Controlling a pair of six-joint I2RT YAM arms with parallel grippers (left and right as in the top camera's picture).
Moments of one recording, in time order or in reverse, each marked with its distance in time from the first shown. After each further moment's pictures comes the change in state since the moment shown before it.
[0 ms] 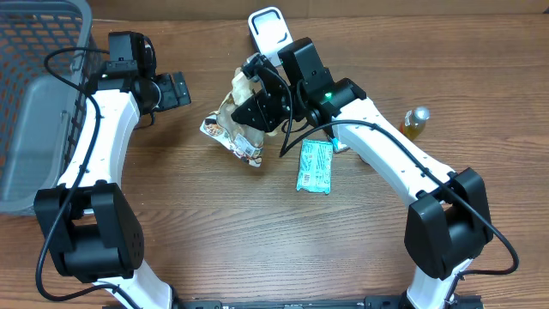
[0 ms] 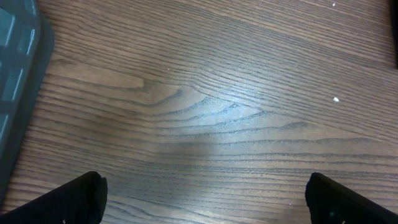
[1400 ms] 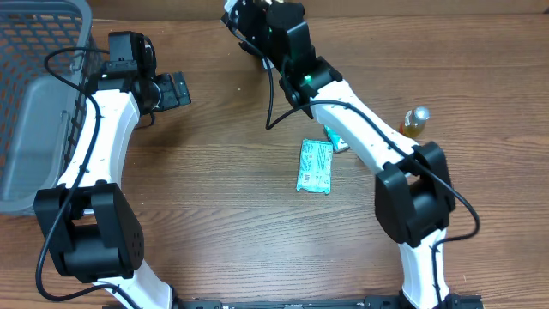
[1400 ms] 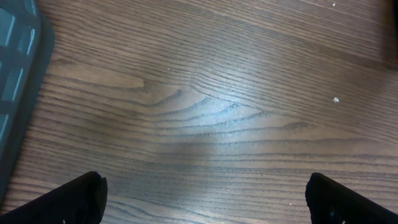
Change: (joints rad) left arm 0.000 0.000 0.000 0.000 0.000 0.000; right arm 0.000 0.248 0.241 0.666 0.692 -0.687
